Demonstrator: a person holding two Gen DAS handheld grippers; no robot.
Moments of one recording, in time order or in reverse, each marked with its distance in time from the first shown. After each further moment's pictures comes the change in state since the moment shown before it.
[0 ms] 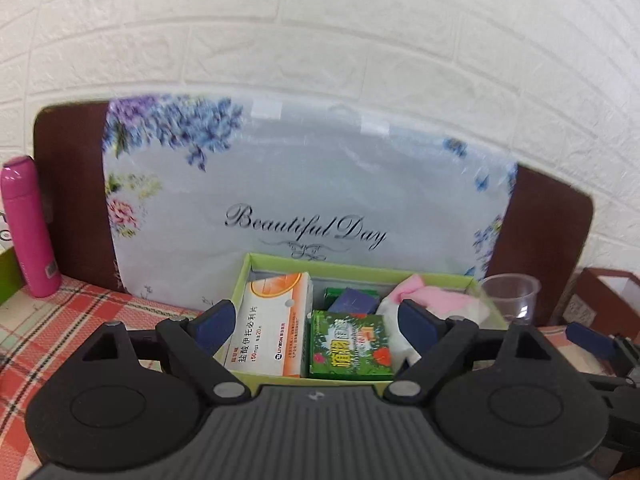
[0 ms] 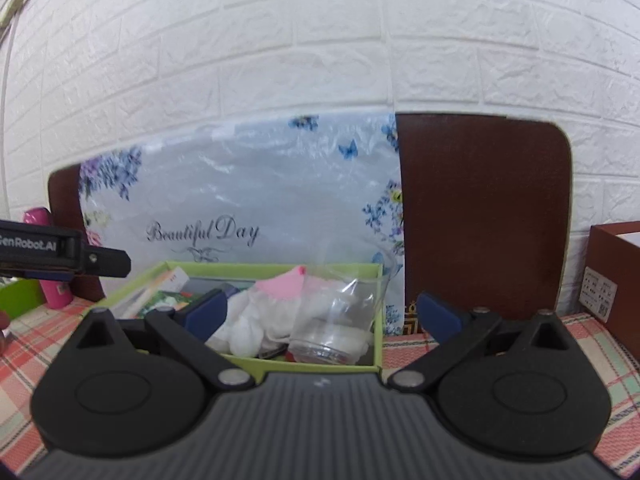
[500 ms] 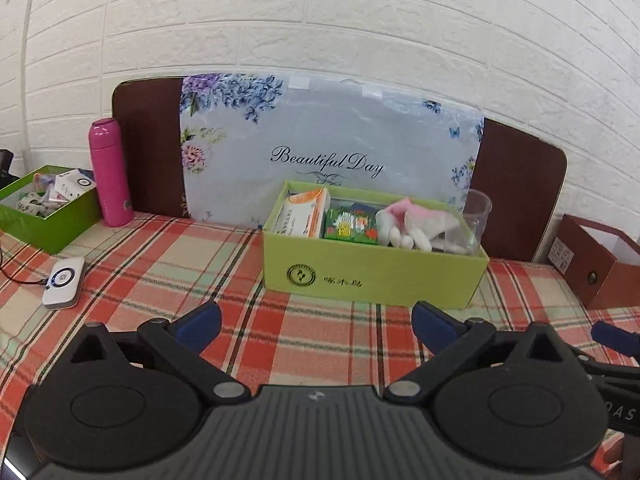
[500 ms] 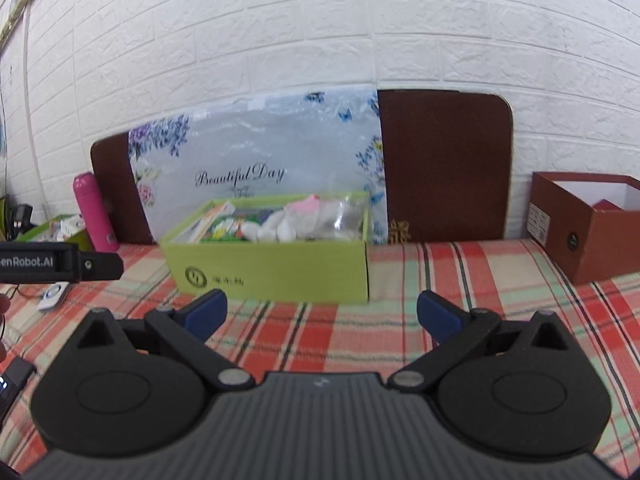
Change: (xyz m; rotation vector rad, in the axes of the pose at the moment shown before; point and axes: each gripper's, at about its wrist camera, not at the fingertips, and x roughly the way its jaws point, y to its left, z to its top) left arm -0.128 -0.021 -0.058 0.007 0.120 0.121; right arm -0.145 0.015 -0.013 0.015 0.190 -0.009
